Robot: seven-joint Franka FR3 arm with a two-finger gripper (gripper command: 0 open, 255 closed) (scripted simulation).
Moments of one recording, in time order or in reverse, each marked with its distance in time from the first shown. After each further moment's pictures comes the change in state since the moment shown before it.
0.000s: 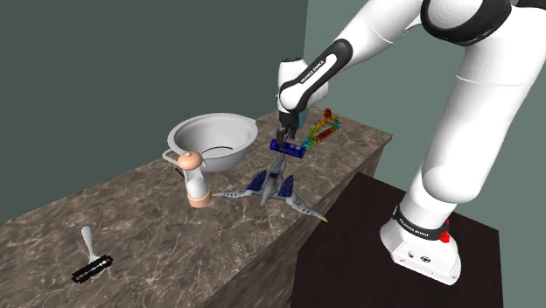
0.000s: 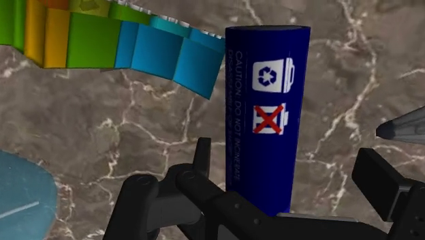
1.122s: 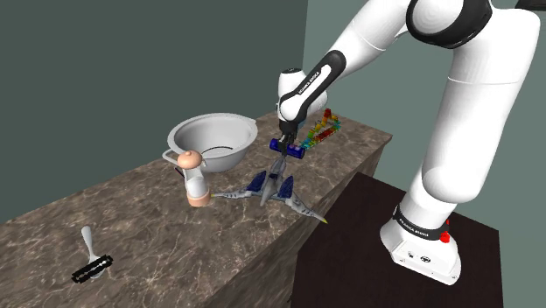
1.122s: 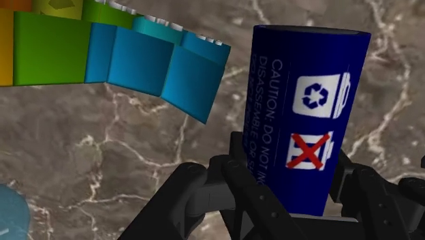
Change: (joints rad) arm -0.002 0.068 0.000 -0.020 -0.003 0.092 -0.007
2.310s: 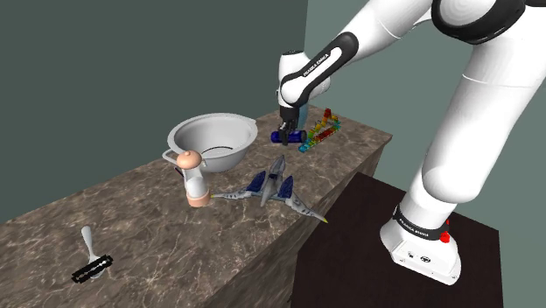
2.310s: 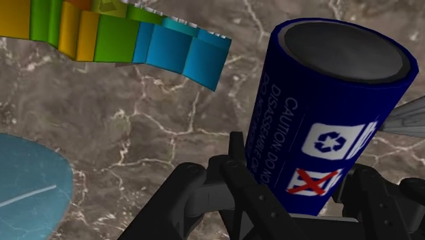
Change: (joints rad) arm 0.003 -0.115 -0.002 0.027 -0.011 -0.146 0.004
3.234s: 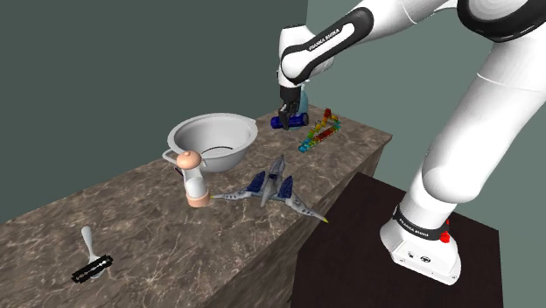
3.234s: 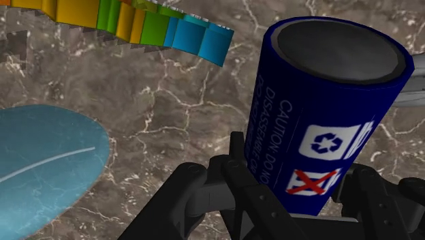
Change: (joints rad) arm 0.001 -0.107 0.001 0.081 -0.006 -0.187 0.000
